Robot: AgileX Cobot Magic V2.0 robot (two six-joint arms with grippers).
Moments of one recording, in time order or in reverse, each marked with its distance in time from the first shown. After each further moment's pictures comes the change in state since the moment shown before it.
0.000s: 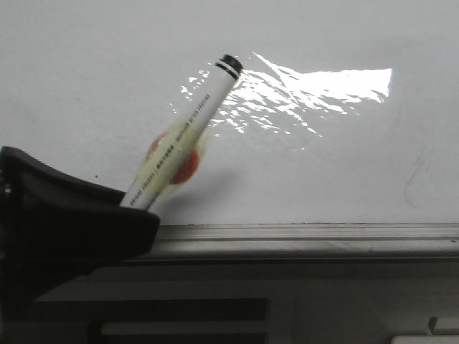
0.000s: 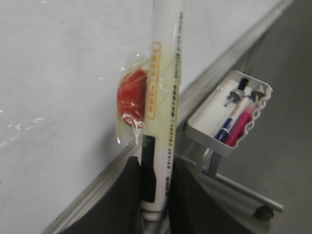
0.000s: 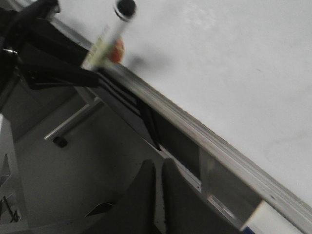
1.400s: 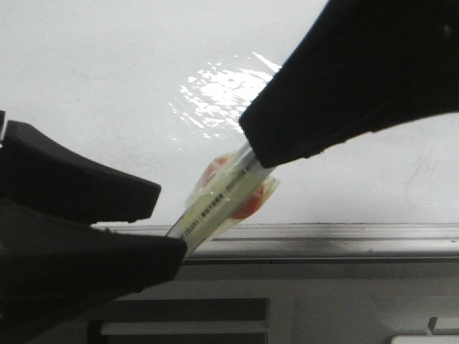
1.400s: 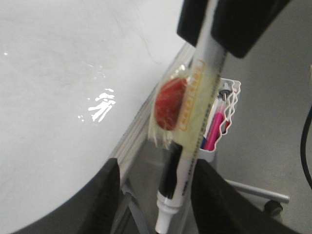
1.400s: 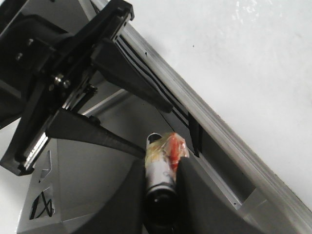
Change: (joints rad) left arm 0.000 -0.038 0.001 0.172 -0.044 0.021; right arm 0.176 0.315 -0.149 0.050 -0.129 -0.022
